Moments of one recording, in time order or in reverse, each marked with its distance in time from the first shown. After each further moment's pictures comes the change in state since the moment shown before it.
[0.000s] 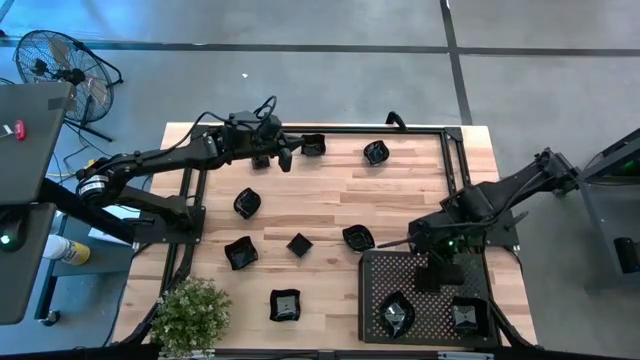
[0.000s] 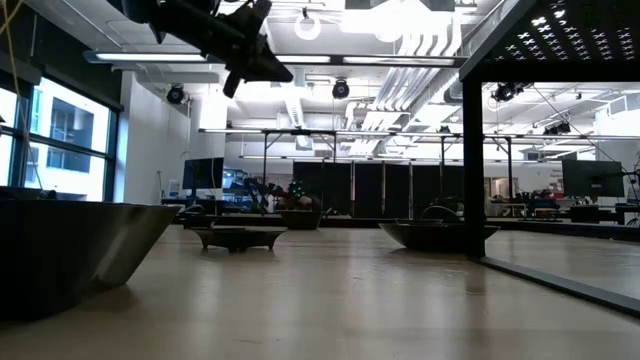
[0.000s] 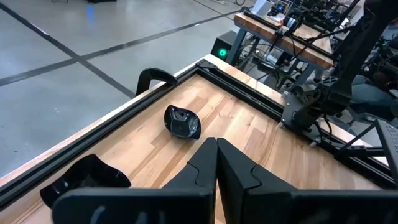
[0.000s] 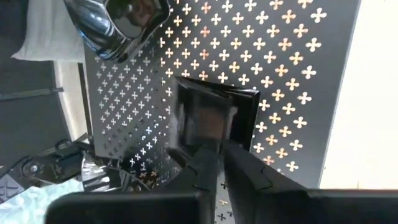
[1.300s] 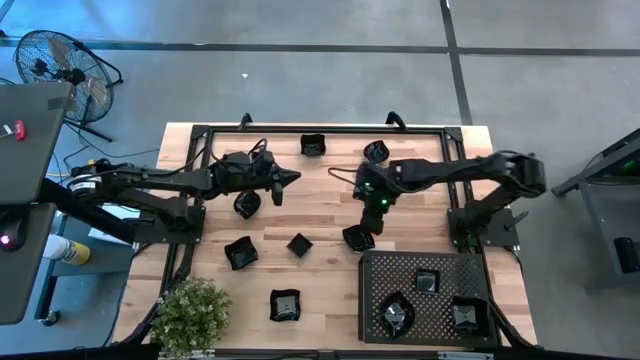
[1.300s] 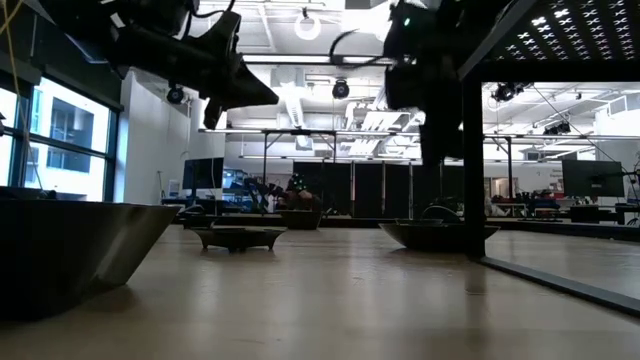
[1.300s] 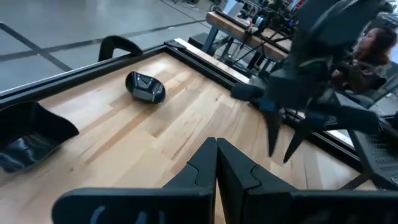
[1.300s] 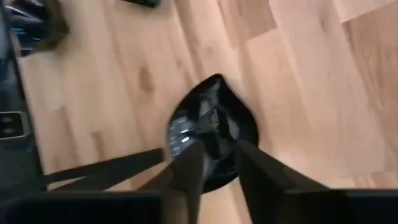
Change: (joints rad) left arm -0.204 -0.070 -0.386 0.398 -0.095 -0.109; right arm -0.596 0.328 -0.179 0.594 0.029 -0.213
